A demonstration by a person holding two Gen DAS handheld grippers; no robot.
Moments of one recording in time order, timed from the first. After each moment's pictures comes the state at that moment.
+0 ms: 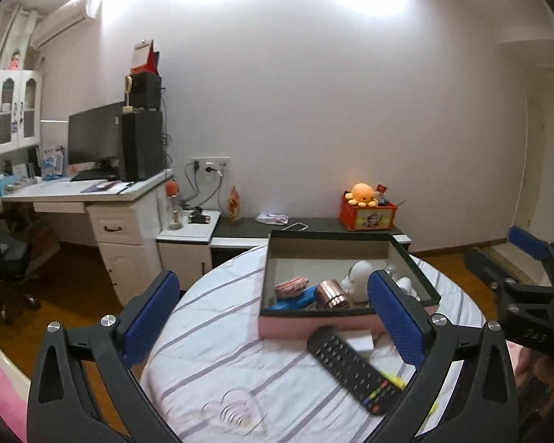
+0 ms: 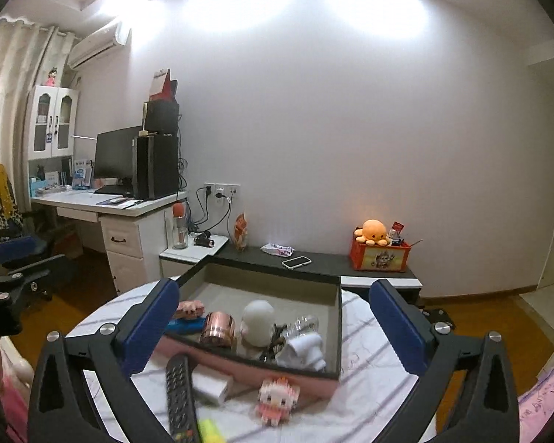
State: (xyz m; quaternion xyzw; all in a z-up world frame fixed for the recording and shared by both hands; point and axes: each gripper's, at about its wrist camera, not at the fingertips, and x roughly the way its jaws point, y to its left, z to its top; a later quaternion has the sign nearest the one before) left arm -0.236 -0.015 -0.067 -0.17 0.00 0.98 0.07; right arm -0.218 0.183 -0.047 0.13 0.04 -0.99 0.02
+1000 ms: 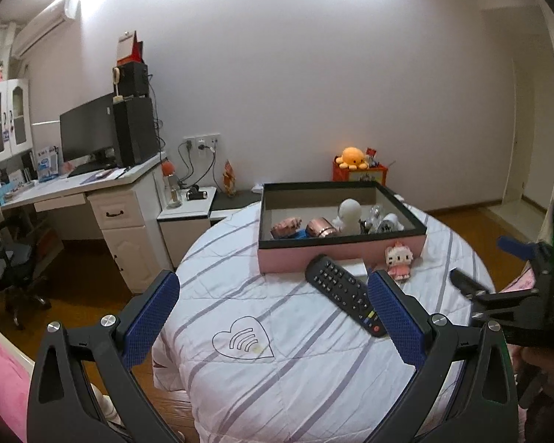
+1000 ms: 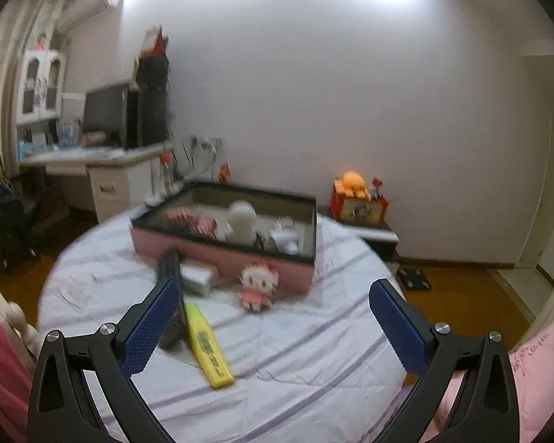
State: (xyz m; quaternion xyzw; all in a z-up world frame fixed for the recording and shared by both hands) left arm -0.187 -0.005 -0.100 -0.22 0.05 0.97 0.08; right arm -0.166 0.194 -0.116 0.22 0.06 -0.97 -0.02
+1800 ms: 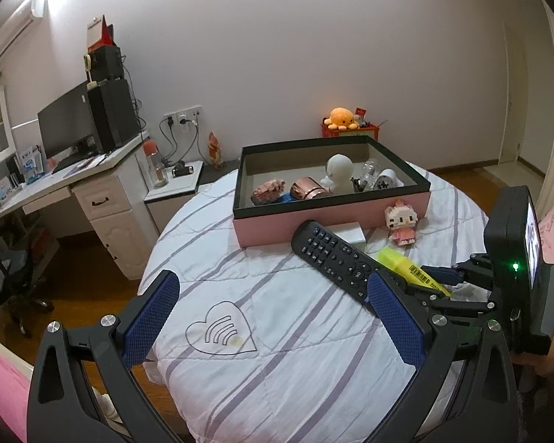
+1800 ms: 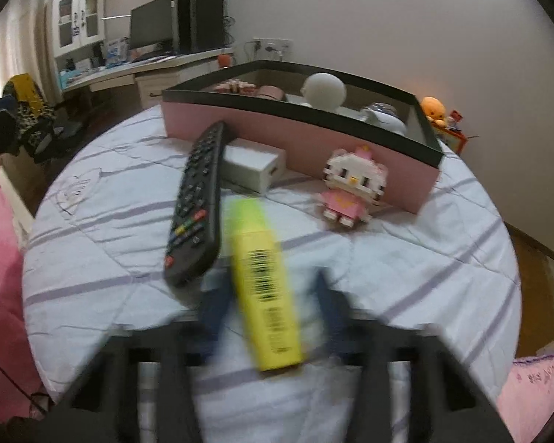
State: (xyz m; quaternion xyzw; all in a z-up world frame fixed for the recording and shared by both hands) left arm -0.221 0.023 -0.131 -0.28 0.09 0.95 0.10; right arm -0.226 0.176 -0.203 0.38 0.08 -0.91 0.11
